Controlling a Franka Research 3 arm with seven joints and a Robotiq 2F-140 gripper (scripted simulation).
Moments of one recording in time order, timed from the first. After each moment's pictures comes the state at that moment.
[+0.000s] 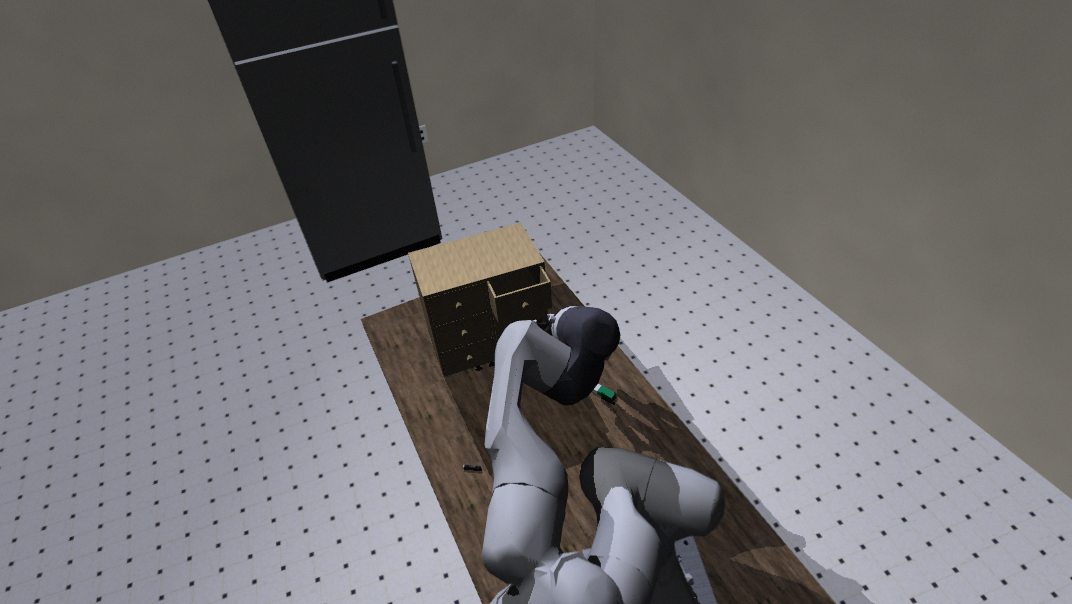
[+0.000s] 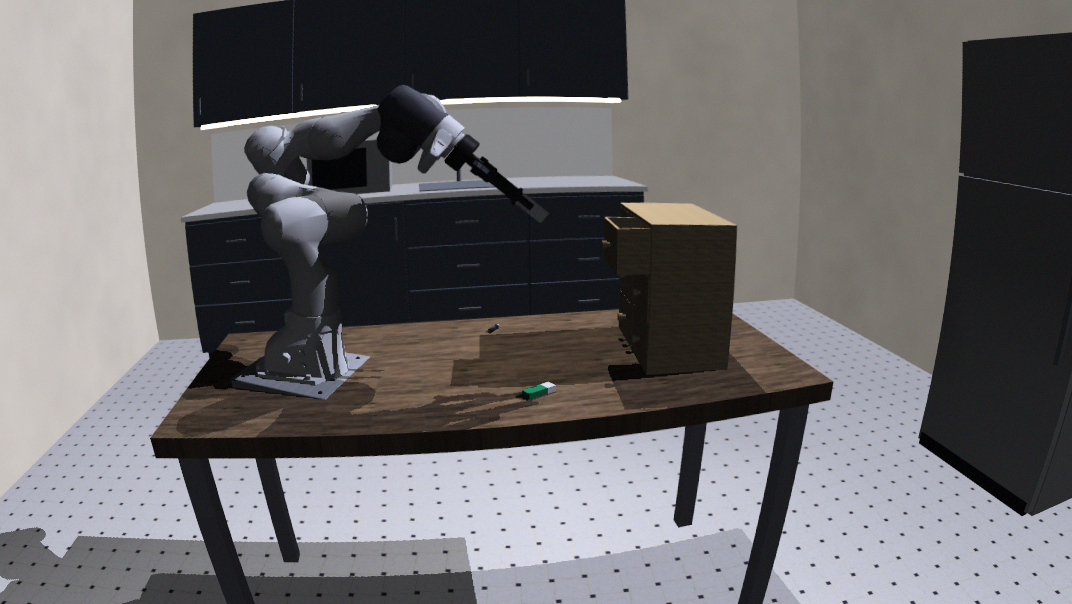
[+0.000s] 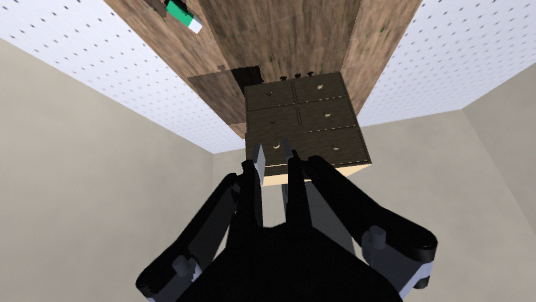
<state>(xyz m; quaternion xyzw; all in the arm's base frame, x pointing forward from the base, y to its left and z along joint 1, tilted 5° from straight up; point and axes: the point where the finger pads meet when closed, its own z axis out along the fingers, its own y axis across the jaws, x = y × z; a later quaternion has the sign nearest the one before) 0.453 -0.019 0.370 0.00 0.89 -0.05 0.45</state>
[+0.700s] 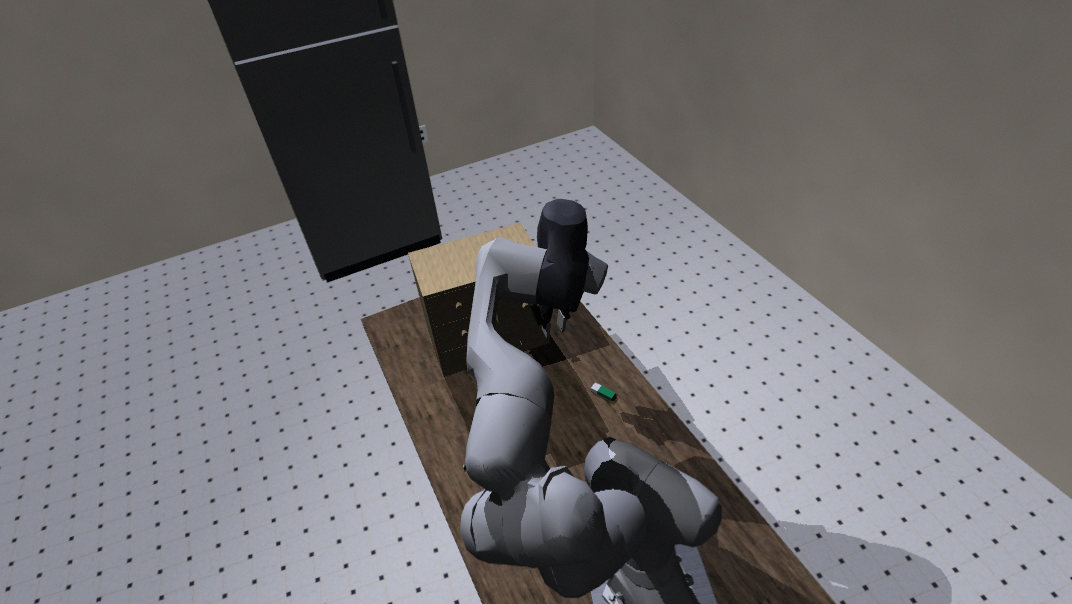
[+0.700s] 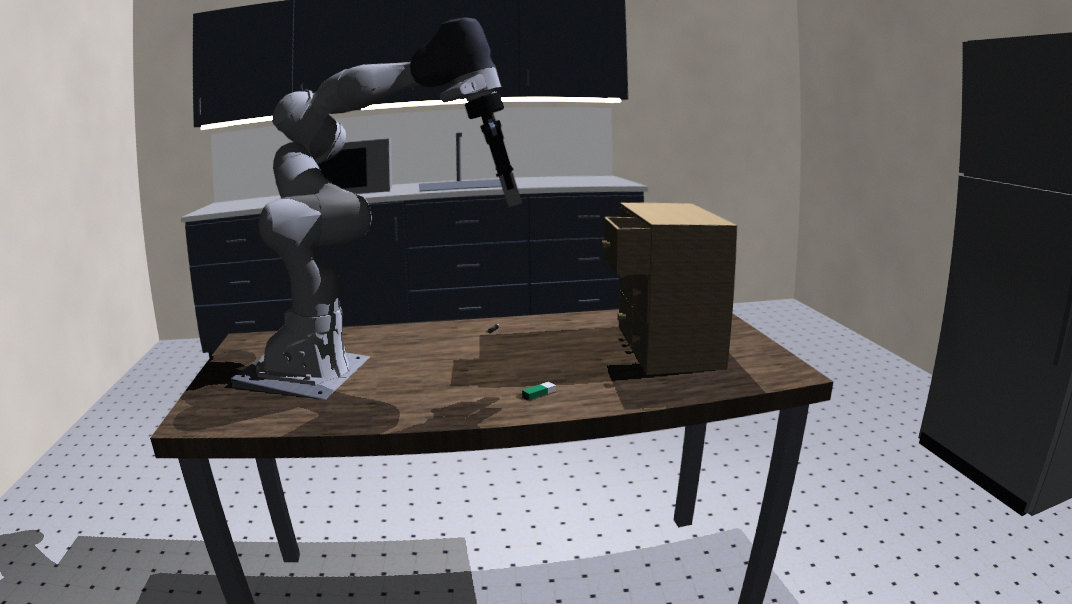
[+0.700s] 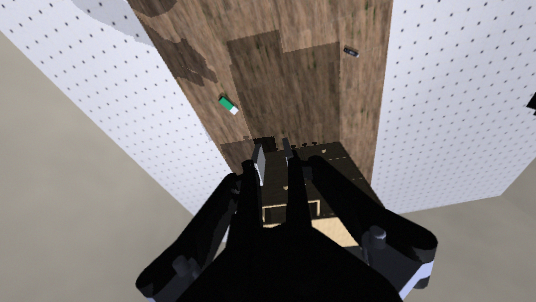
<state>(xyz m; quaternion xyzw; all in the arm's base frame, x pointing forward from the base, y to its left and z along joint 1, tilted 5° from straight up) 0.408 -0.018 0.406 0.02 0.98 -0.03 0.17</state>
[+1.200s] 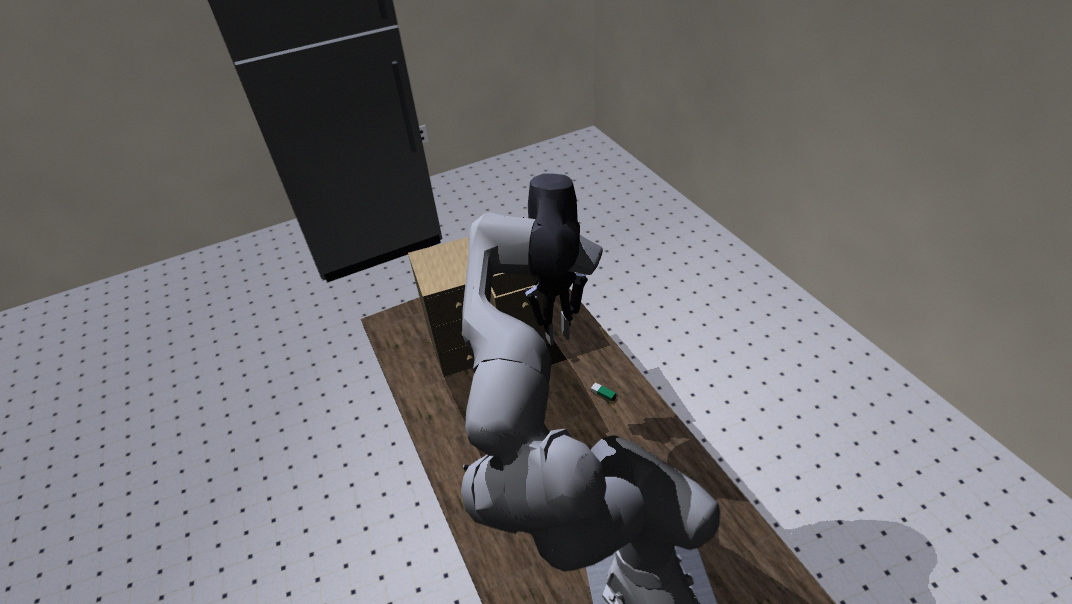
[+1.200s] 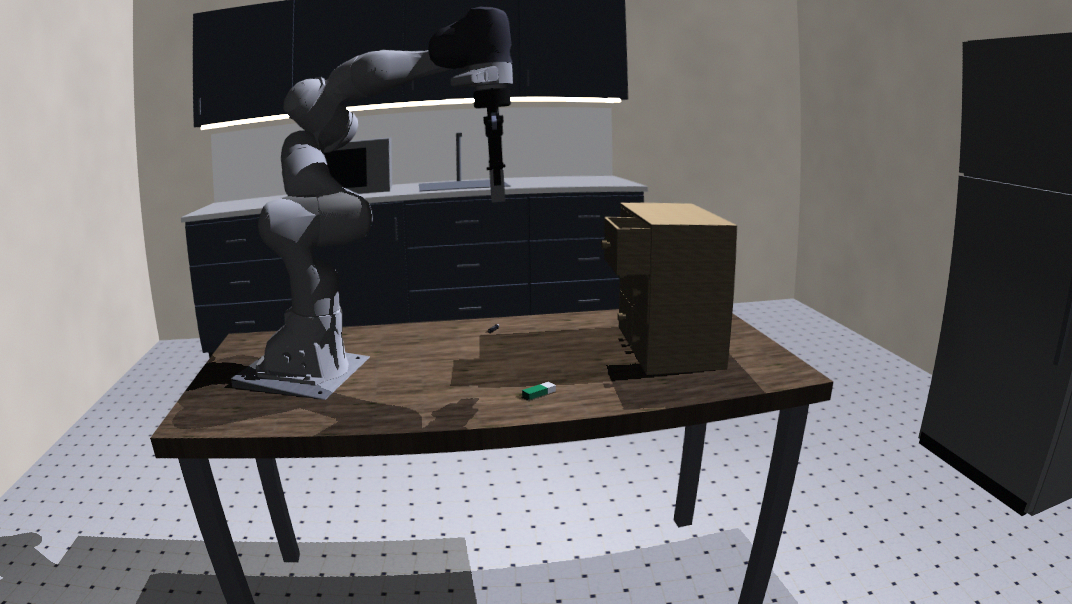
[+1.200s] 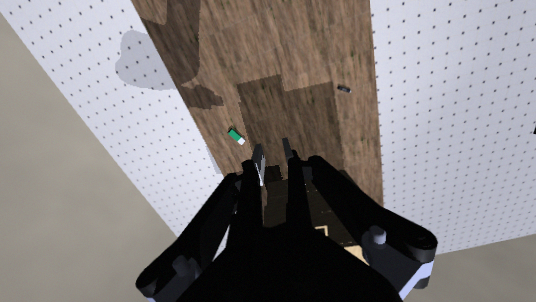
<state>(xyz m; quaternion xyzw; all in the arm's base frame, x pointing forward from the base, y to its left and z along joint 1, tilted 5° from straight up) 0.382 -0.013 0.413 0.03 1.00 -0.02 0.06</state>
